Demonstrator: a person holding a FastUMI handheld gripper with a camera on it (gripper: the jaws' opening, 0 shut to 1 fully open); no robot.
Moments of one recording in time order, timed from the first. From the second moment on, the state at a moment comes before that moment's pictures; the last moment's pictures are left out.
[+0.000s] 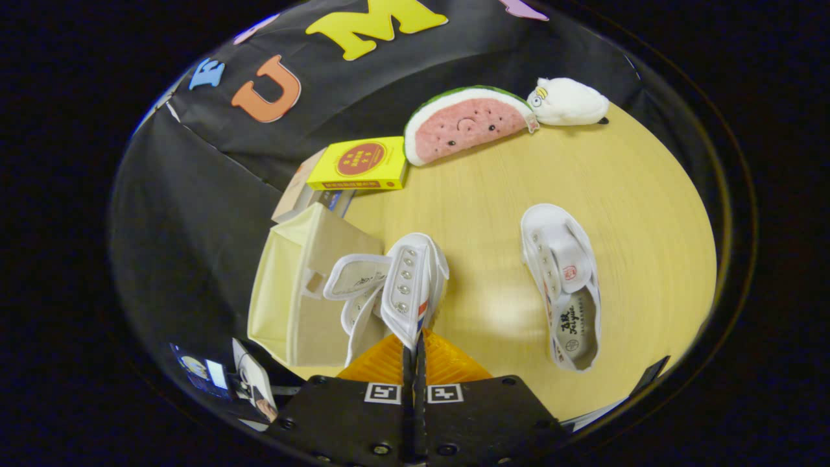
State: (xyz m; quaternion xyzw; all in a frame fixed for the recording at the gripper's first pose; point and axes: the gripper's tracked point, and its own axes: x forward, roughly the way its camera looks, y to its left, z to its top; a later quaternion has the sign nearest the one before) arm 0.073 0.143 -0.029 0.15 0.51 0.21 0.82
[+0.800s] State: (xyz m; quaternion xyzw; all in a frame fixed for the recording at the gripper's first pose) arm 0.058 0.359 0.003 0.17 0.54 0.25 0.79
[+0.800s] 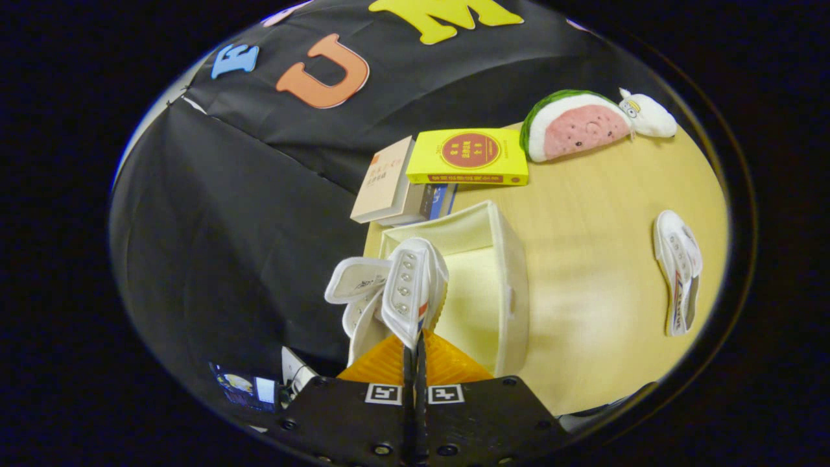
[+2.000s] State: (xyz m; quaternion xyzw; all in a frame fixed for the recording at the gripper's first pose) arm 0.060 0.418 -0.092 0.05 0.51 0.16 0.84
